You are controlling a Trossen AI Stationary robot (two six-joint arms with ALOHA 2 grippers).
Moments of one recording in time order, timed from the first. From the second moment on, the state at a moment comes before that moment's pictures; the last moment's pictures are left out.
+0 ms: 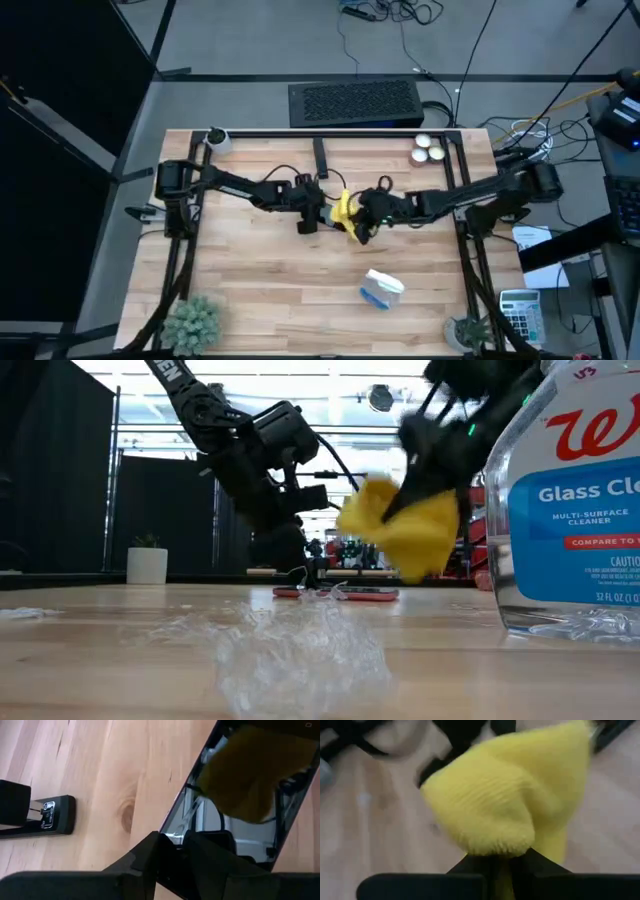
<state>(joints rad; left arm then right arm) 0.13 1.87 0.99 -0.03 -0.17 0.20 0.04 1.52 0.70 0.11 0.15 0.56</state>
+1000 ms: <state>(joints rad) 0.15 1.87 0.93 0.00 -0.15 0.19 -0.05 1.63 0.86 -0.23 0.09 0.47</state>
